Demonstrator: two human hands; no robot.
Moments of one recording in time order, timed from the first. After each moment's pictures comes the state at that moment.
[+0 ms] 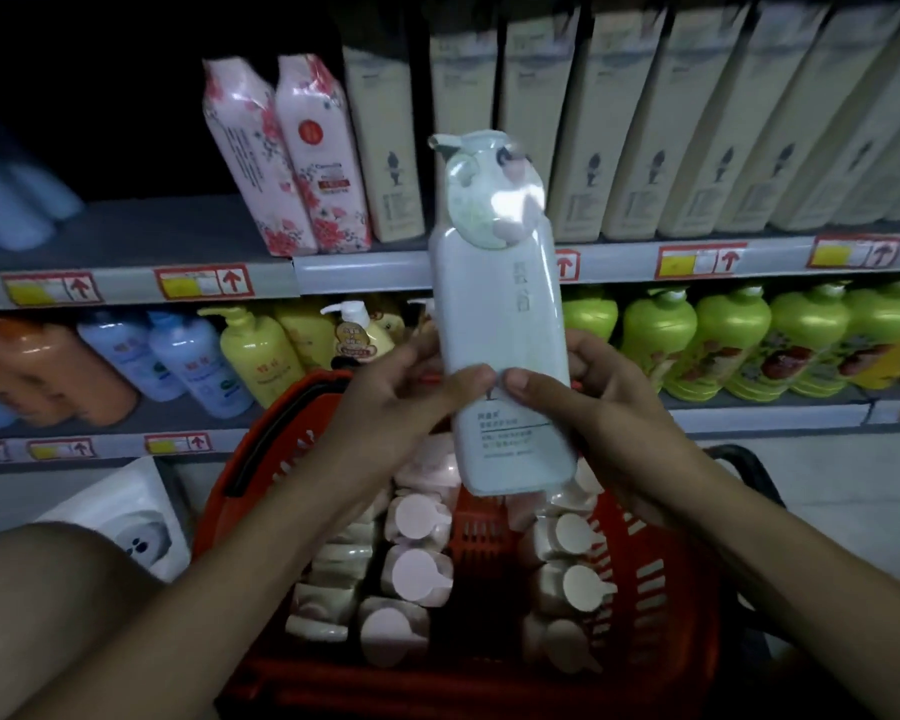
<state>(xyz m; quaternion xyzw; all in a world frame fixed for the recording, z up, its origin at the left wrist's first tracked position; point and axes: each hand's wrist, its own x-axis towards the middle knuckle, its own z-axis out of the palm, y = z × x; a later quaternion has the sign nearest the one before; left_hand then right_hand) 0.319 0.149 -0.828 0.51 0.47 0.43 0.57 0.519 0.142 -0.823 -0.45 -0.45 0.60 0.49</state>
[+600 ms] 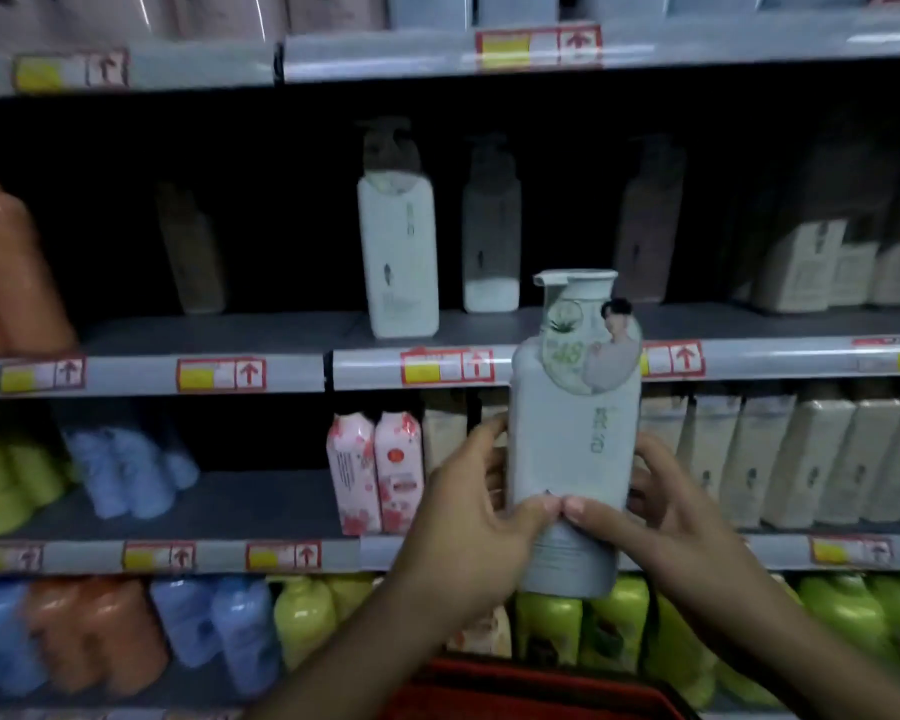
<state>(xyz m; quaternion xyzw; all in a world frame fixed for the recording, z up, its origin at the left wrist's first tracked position) 0.337 0.182 -0.647 0.68 0.43 0.49 0.33 0.525 0.181 -0.661 -0.40 -0.62 0.41 0.53</state>
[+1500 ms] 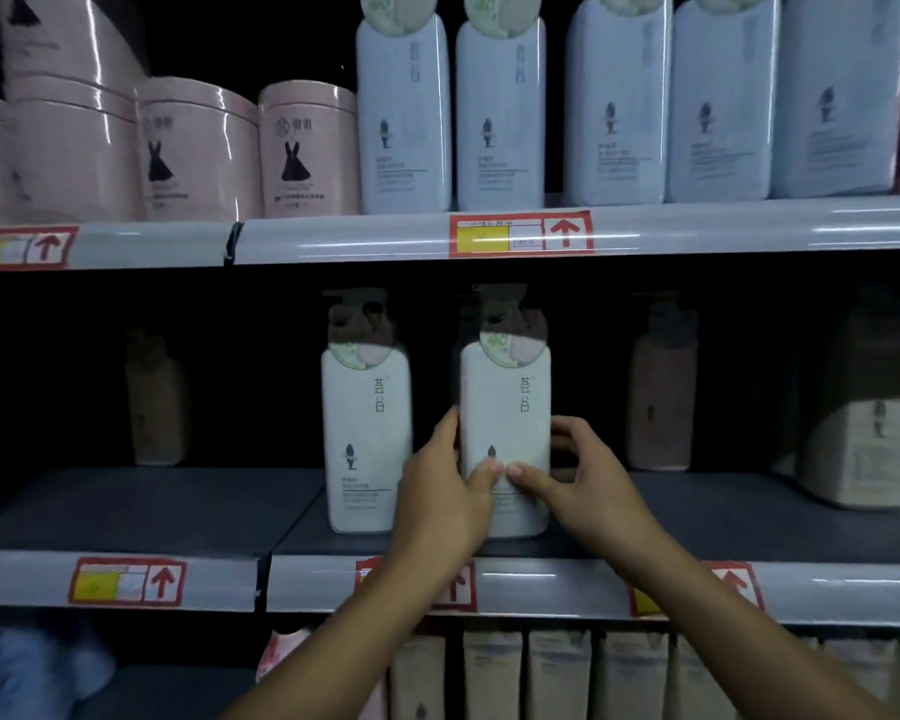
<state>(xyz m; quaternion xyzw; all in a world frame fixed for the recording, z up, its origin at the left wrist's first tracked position) 0.355 0.369 -0.539 0.64 0.52 0.55 0.13 0.509 0.406 -0.544 -0.44 -0.69 0.23 0.53</state>
